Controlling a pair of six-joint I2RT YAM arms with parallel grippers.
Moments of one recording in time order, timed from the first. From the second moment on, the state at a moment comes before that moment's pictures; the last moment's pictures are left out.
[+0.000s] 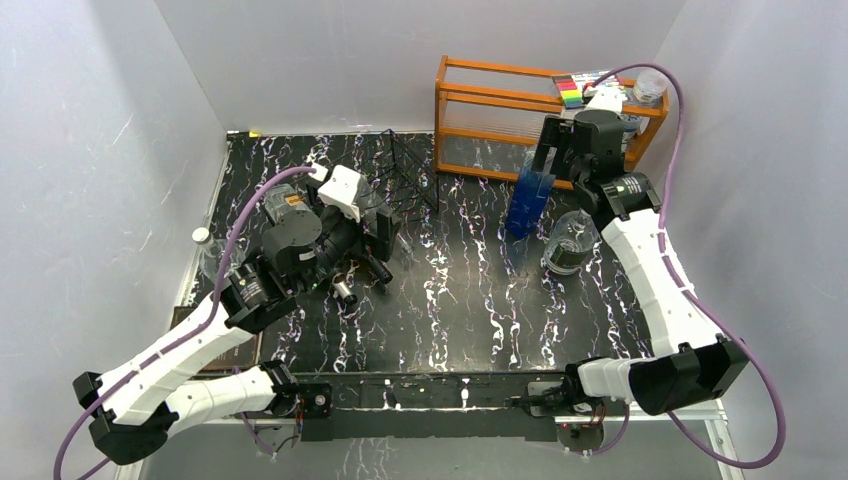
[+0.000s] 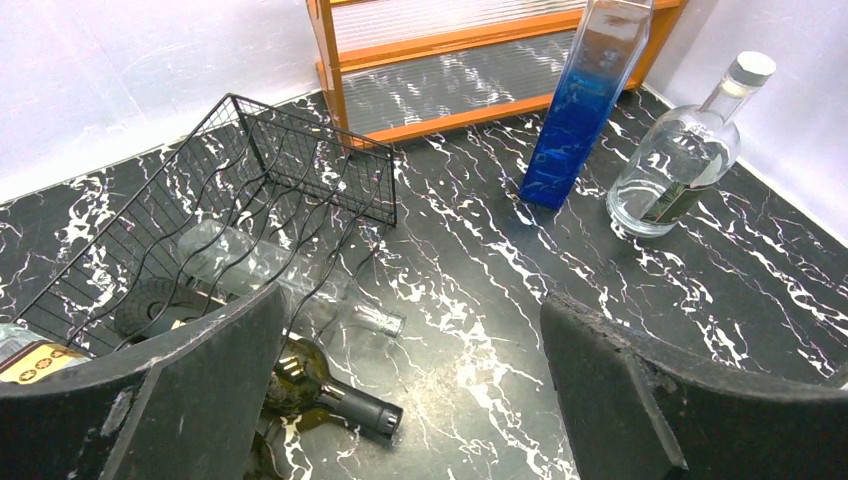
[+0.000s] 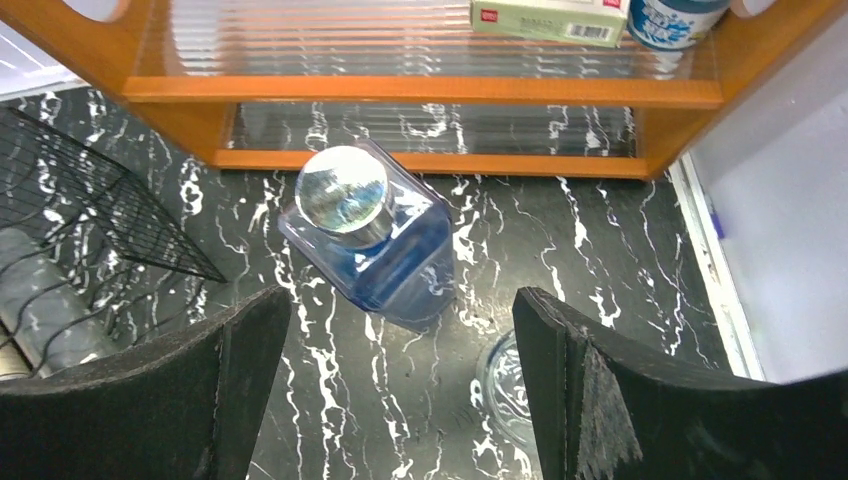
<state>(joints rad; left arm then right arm) -0.92 0.92 1.10 -0.34 -0.38 -0.08 0.29 1.28 1.44 -0.62 0.32 0.25</state>
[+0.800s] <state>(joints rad) -0.92 0.95 1.09 -0.33 -0.35 -0.08 0.29 1.47 1.57 -0.59 0.29 0.19</state>
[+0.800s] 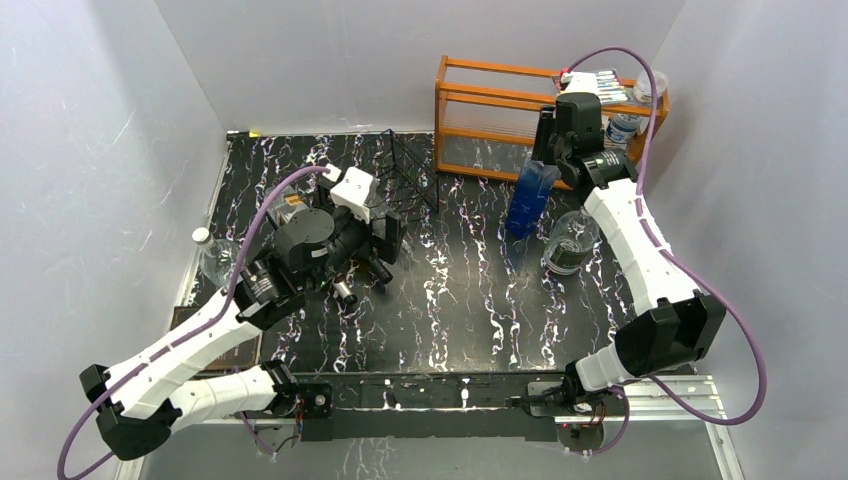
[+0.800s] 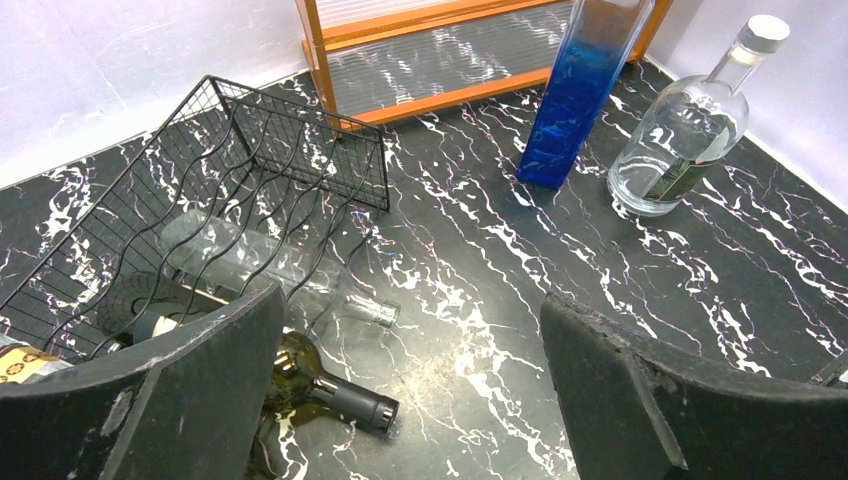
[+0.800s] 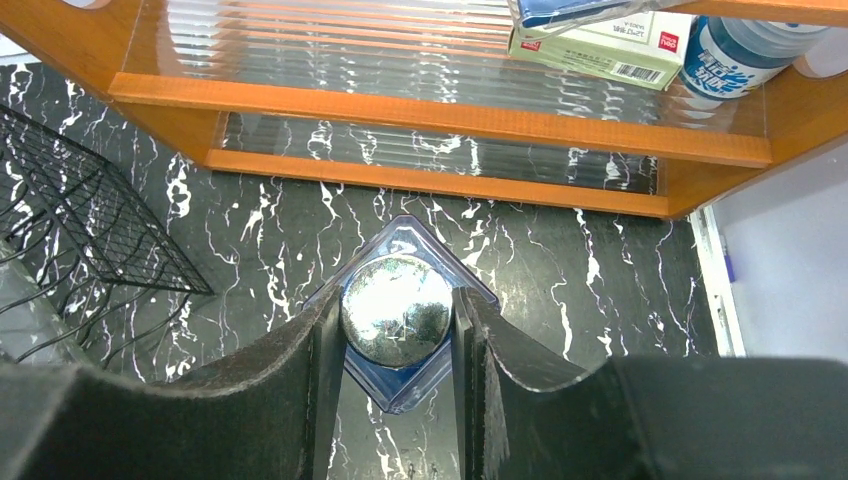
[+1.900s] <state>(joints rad) -0.91 1.20 0.72 0.12 0.08 -0.09 0.28 1.22 1.39 -0.77 -0.41 0.30</state>
